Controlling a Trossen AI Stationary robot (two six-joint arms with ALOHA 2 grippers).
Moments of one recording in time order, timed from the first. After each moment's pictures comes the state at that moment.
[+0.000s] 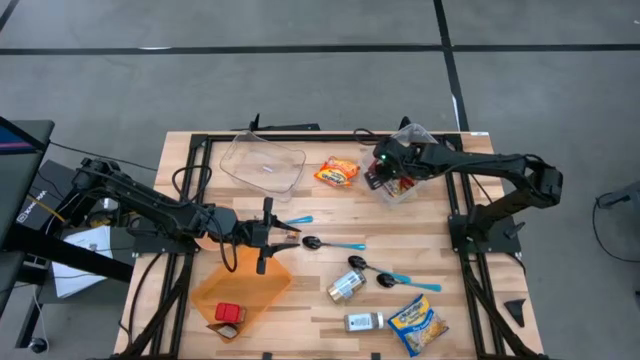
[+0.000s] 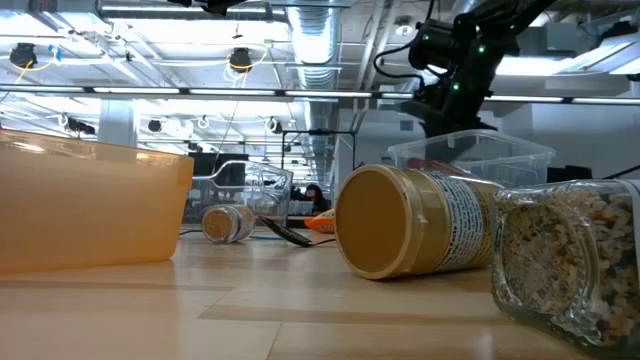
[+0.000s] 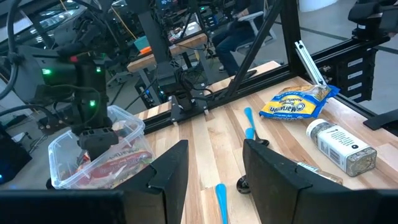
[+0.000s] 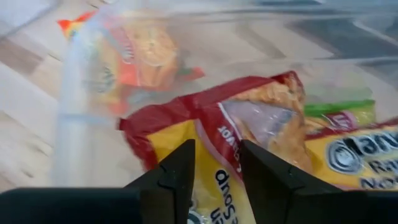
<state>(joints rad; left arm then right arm) -0.33 1.15 0.63 0.38 -0.31 0.33 -0.42 1.41 0.97 -0.63 0.26 0.52</state>
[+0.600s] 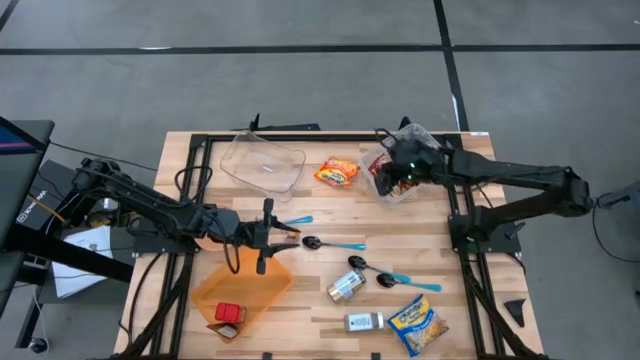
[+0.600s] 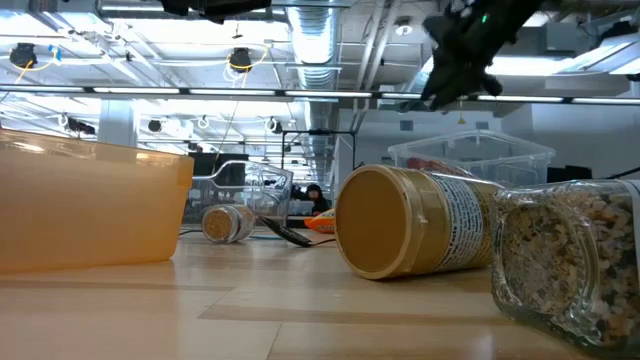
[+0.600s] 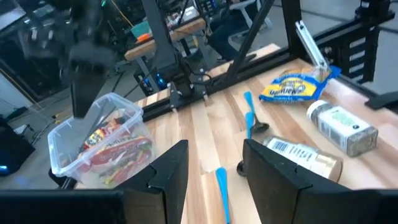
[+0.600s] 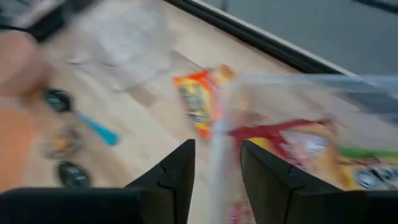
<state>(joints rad) -0.33 1.15 0.63 0.32 -0.32 0.34 -0.22 1.13 0.97 -0.59 0.29 0.52</state>
